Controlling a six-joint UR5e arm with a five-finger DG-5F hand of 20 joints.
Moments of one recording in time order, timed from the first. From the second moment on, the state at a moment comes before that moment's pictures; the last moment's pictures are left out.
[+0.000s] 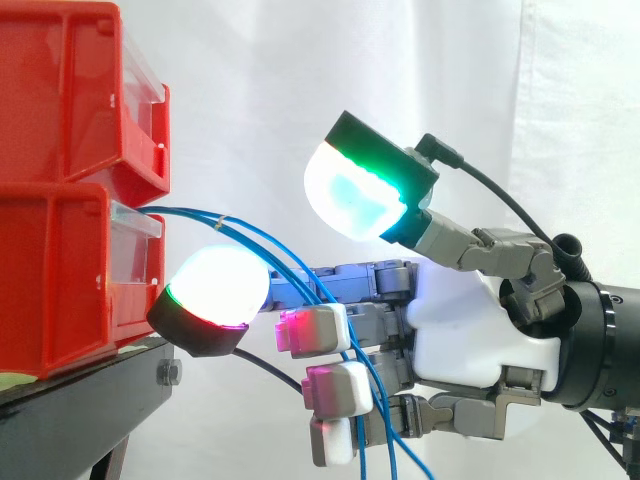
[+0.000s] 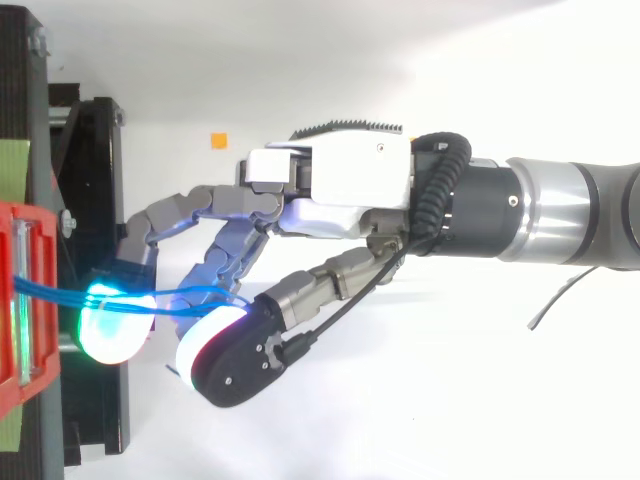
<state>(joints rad) 0.12 -2.37 -1.23 -2.52 -1.45 0.05</state>
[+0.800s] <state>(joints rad) 0.08 -2.37 -1.18 -2.56 -1.52 0.02</state>
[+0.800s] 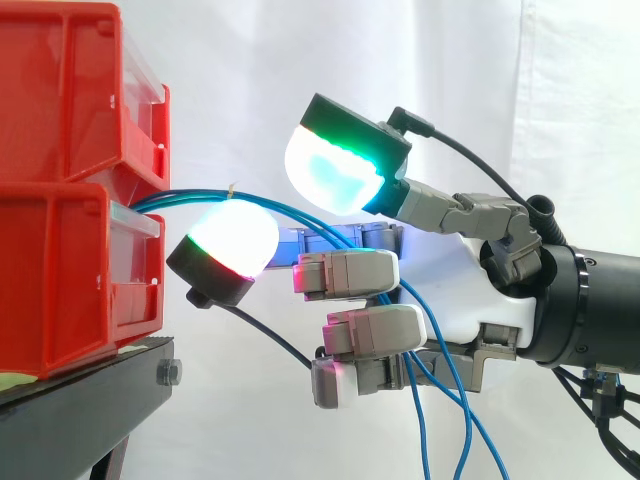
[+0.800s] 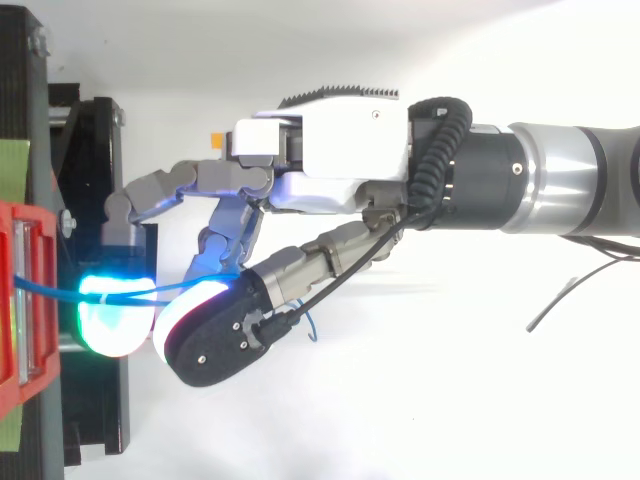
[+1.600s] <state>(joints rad) 0.08 -2.37 -1.18 -2.56 -1.52 -0.03</state>
